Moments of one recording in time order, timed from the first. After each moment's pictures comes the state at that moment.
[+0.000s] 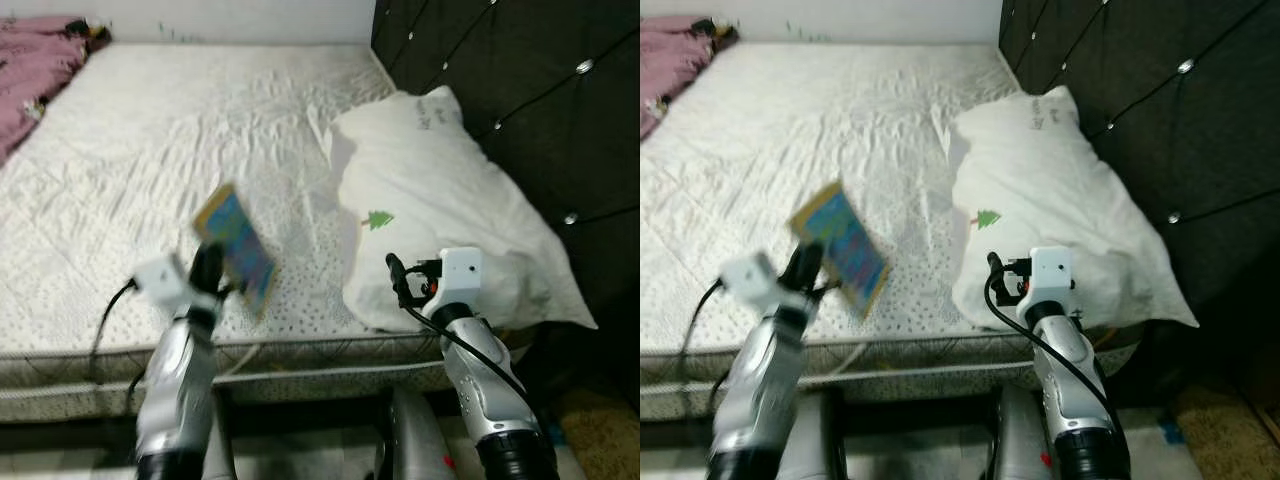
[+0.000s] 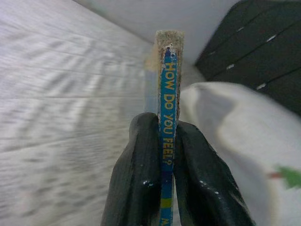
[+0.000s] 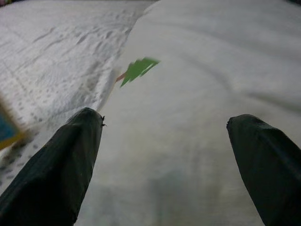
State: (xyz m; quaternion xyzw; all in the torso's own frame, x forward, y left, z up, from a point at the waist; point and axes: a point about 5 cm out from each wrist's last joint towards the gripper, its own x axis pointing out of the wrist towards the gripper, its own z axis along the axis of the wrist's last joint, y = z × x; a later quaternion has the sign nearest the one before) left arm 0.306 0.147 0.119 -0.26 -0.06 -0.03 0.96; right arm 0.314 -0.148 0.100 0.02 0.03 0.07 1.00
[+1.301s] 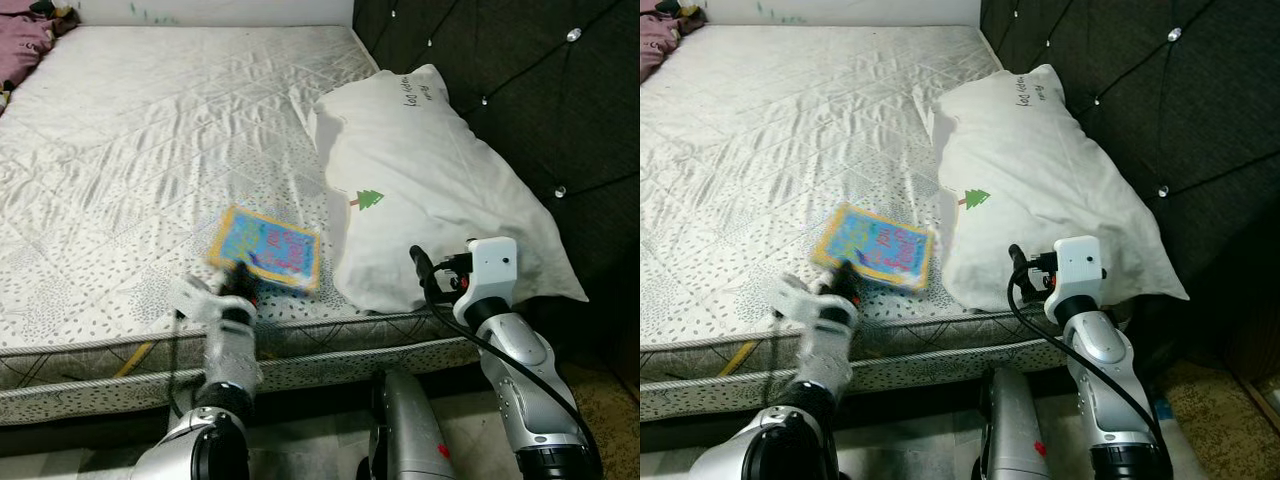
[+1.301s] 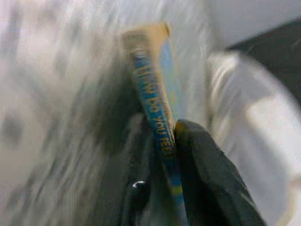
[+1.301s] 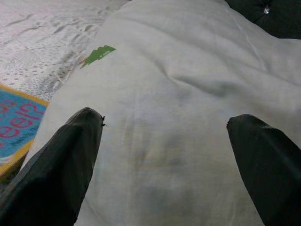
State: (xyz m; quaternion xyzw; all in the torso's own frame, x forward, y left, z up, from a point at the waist) left arm 0.328 0.116 0.039 -0.49 0.08 0.09 0.86; right arm 0.302 -0.178 0.126 -0.04 0.01 0.07 1.00
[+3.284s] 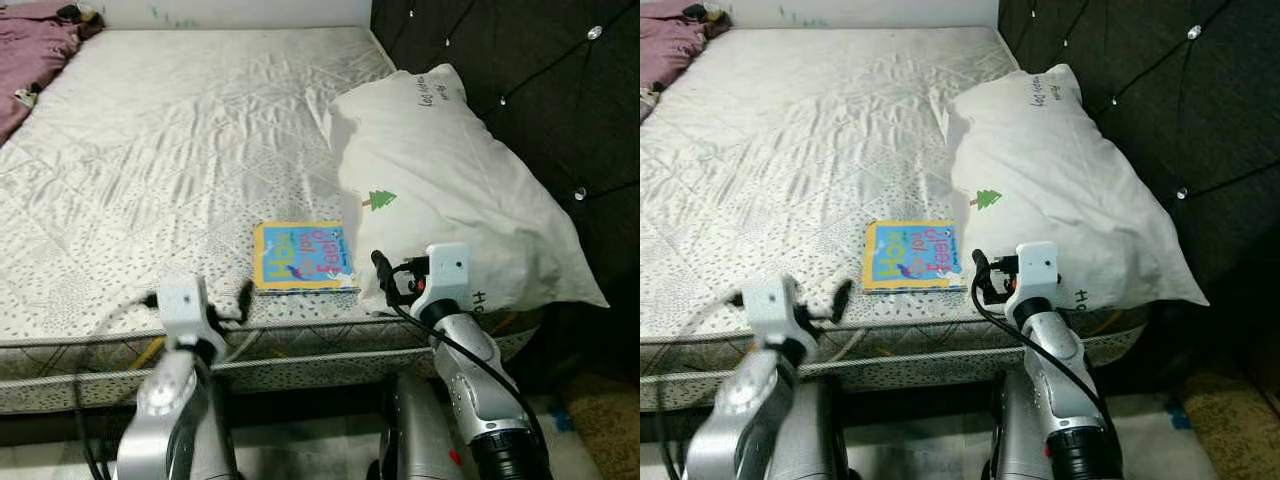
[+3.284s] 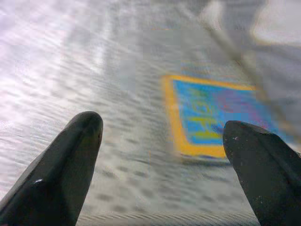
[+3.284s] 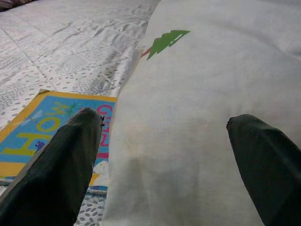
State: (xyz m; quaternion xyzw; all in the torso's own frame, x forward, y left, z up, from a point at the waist) left arm 0.267 0.158 0.102 -0.05 0.07 0.01 1.00; right arm 0.313 -0.133 0.102 0.02 0.03 0.10 0.99
